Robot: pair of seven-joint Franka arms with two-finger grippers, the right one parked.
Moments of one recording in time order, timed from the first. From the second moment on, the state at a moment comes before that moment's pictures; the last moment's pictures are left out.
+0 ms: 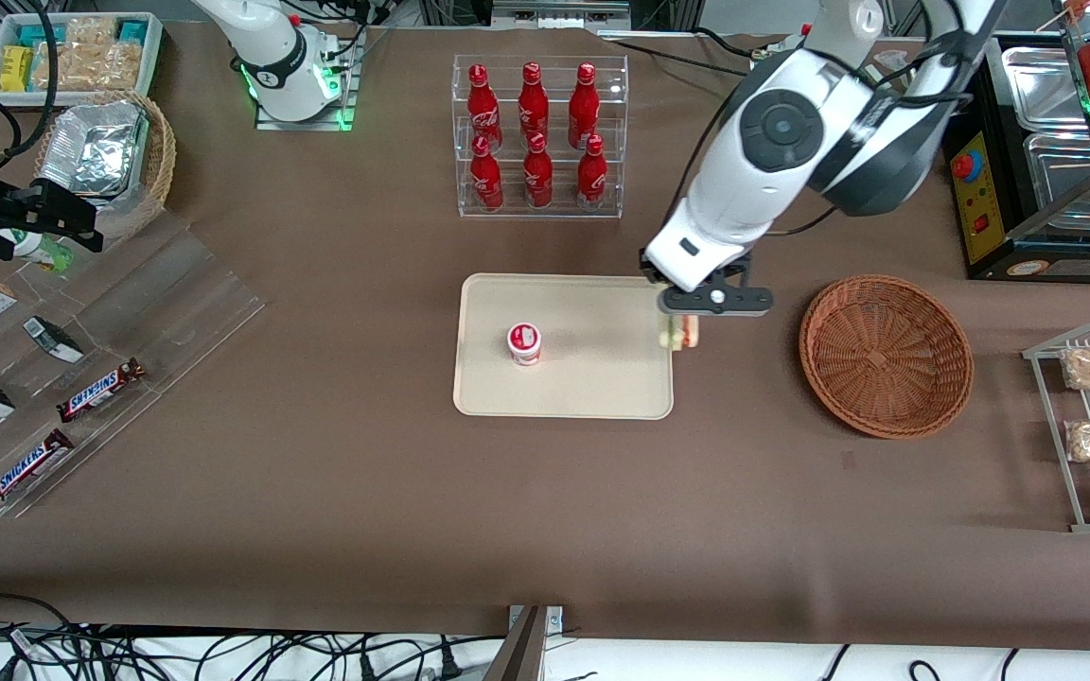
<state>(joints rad) -0.05 0.34 -0.58 -1.68 0.09 1.97 -0.65</state>
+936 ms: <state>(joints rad) -0.14 0.60 -0.58 -1.68 0.28 2.14 -0.75</state>
